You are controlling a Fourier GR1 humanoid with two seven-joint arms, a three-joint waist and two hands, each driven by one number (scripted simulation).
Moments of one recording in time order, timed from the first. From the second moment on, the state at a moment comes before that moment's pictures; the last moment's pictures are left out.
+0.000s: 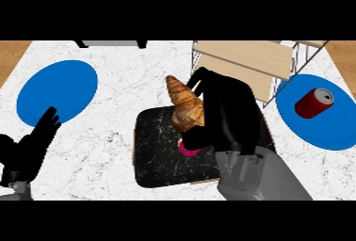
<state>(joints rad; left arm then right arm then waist) 0.00 0.33 0.13 -1.40 0.10 -0.04 0.09 -0.64 -0.01 0.44 -1.77 0.93 0.19 1.05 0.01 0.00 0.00</state>
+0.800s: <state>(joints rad) 0.03 0.33 0.15 -1.45 0.11 -0.05 0.12 -0.97 -0.03 0.20 -1.92 0.94 0.26 1.12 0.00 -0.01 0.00</state>
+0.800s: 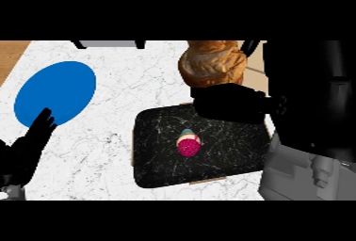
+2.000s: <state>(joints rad) 0.01 0.32 0.17 -1.44 0.09 -0.07 0.12 -1.21 -0.21 -0.05 -1.43 1.08 0.39 0.94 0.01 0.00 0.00</state>
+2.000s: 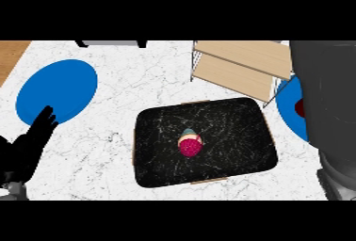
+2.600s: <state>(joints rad) 0.00 0.30 0.17 -1.43 0.09 -0.08 0.11 -1.17 -0.24 -0.16 -1.20 1.09 0.15 0.86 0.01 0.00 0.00</state>
